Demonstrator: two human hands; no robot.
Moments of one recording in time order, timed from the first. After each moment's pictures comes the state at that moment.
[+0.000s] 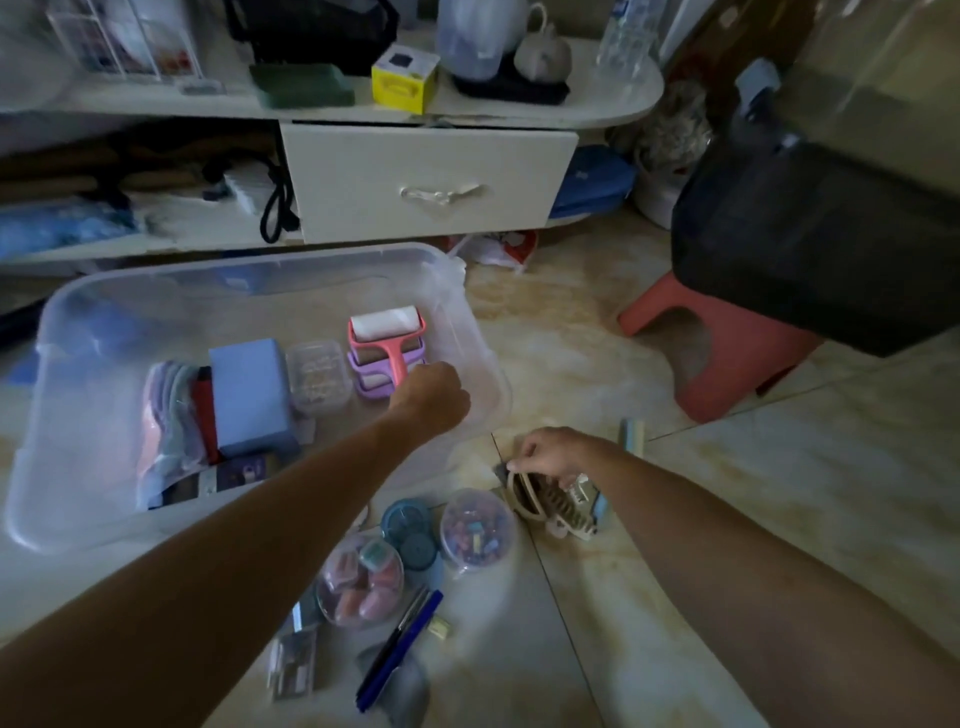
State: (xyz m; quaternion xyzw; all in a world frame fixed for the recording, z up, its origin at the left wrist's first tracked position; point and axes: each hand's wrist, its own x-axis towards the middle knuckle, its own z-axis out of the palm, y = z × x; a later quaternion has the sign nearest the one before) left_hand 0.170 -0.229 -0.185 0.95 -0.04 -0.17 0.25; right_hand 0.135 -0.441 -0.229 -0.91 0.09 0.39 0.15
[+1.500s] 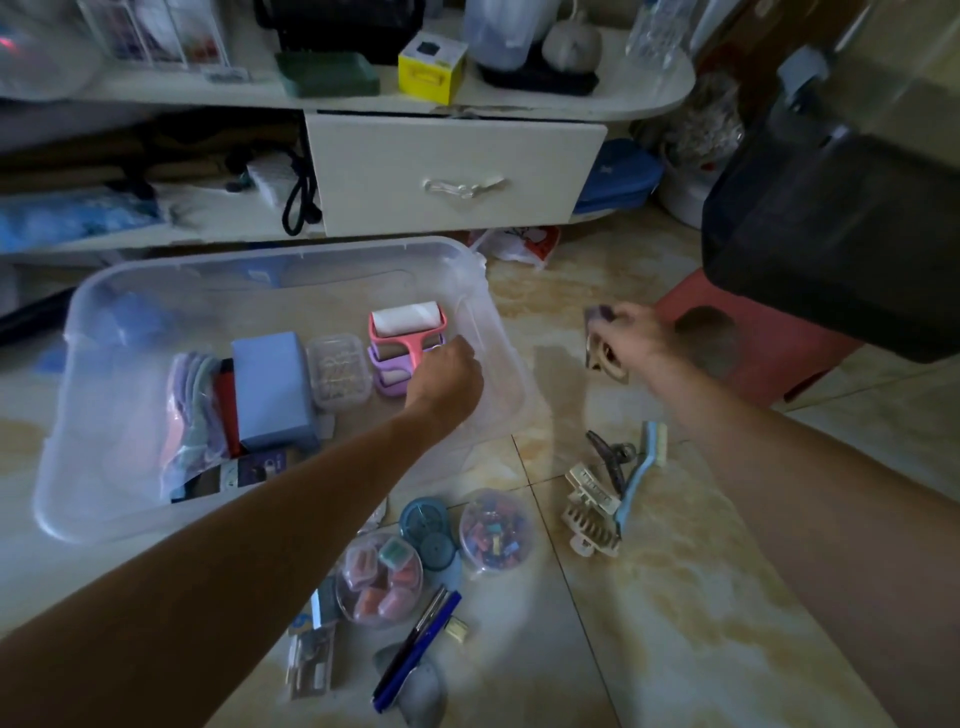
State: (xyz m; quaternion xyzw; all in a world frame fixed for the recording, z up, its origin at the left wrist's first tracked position) left_hand 0.171 -0.227 -0.179 0.90 0.06 -0.08 0.43; right_hand 0.203 -0.461 -0.133 -0.90 0.22 0.03 0.37
